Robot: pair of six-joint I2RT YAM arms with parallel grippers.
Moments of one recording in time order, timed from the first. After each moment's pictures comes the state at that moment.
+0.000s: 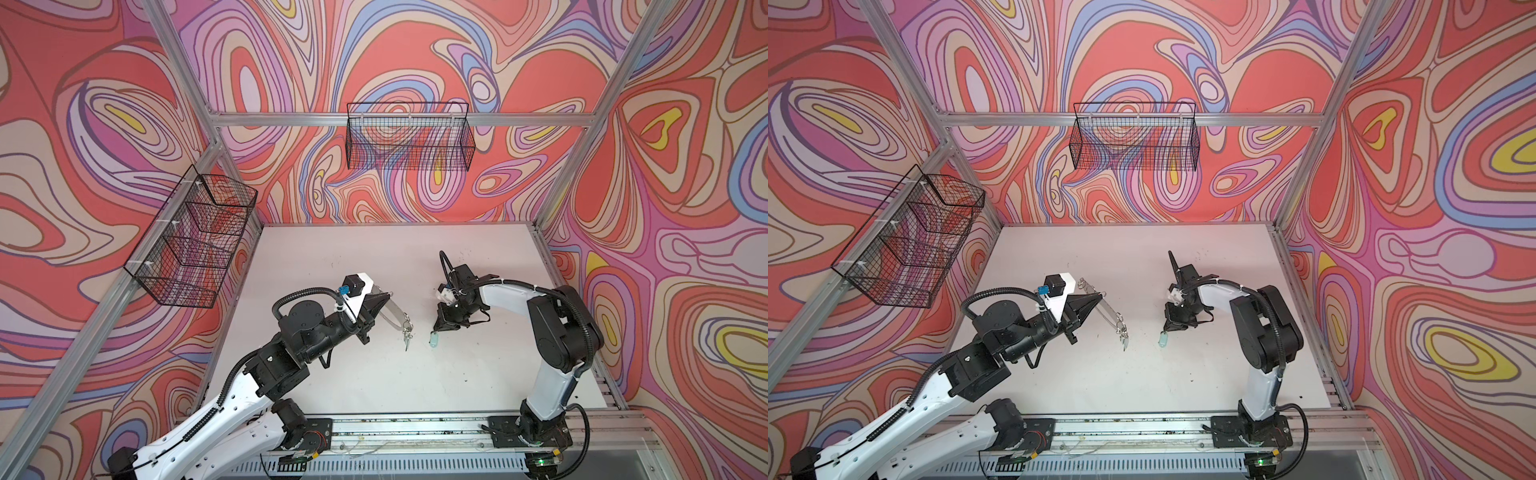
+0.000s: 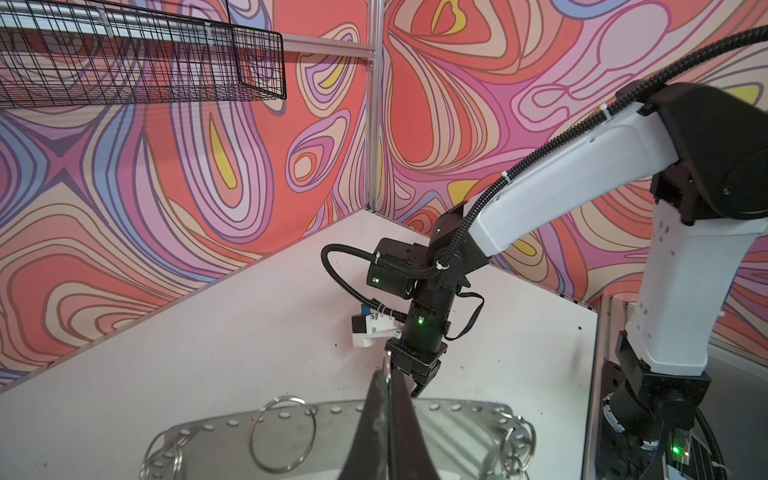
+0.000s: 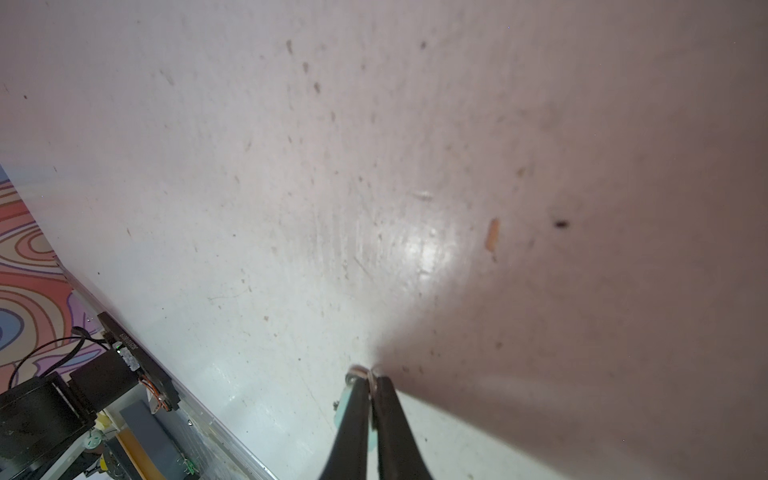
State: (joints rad) left arm -0.80 0.75 0.76 -0.07 0.11 -0.06; right arm 0.37 1.84 1.08 -0.65 -0.54 0.34
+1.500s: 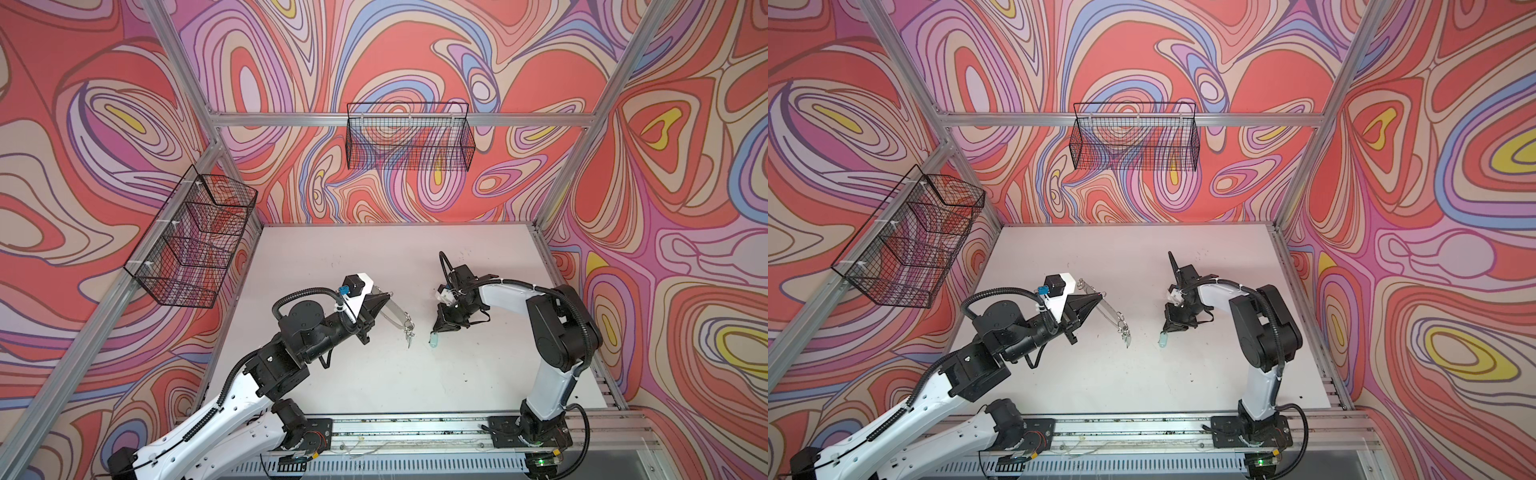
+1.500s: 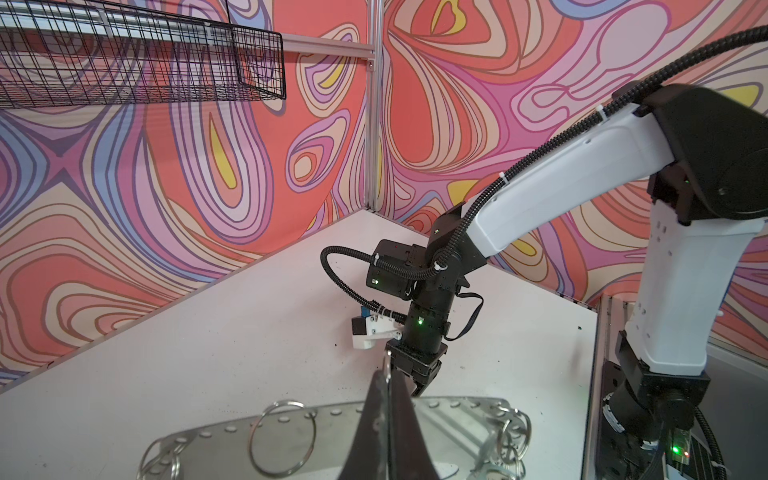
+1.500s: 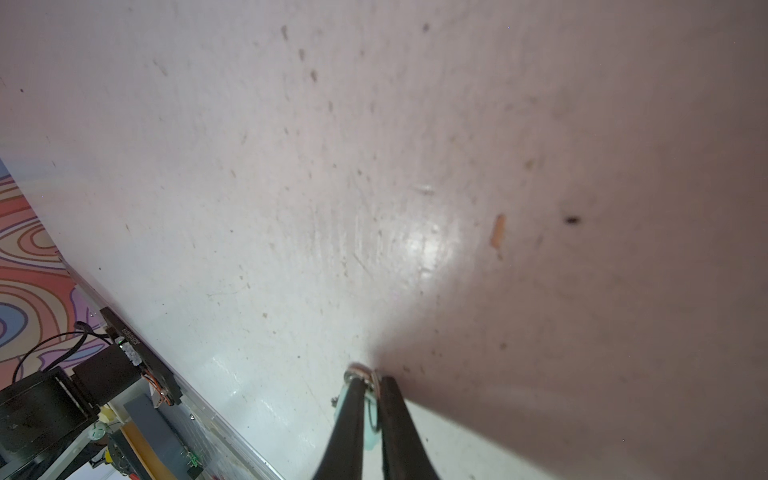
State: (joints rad) left arm -0.80 0.75 0.76 -0.07 0.11 -0.06; right arm 0.36 1.85 1.09 -0.66 -0.55 0.33
